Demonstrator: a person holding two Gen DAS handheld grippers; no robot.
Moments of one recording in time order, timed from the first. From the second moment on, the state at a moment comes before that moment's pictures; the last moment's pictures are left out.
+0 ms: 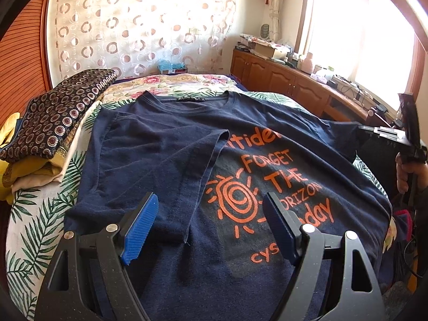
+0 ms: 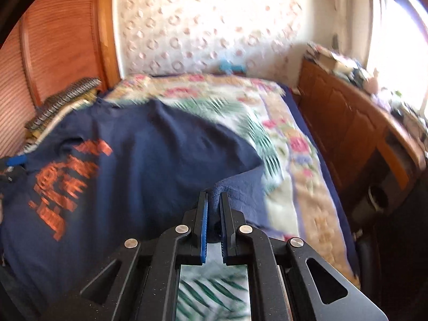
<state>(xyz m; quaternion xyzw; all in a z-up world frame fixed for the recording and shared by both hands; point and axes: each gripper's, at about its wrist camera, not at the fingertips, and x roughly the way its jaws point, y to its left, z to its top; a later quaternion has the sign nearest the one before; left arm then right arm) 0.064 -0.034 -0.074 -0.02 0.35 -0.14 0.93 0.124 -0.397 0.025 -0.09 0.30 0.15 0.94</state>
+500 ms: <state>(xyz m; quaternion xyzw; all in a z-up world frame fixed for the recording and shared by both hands) 0.059 -0.022 -0.070 -0.03 0.34 -0.12 0.93 0.111 -0.279 -0.017 -0.14 0.34 0.28 0.89</state>
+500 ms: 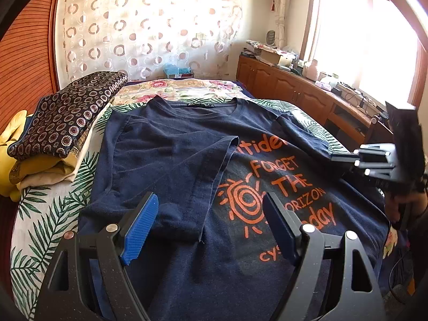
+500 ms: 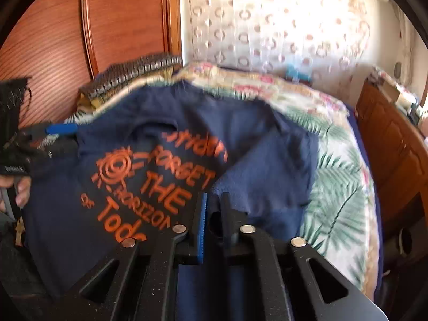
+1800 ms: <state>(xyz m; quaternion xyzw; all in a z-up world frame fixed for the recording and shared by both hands) 0.058 -0.023 -0.073 -0.03 0.34 -0.12 0.93 0.178 -0.337 -0.027 -0.06 0.38 0.21 0.90</state>
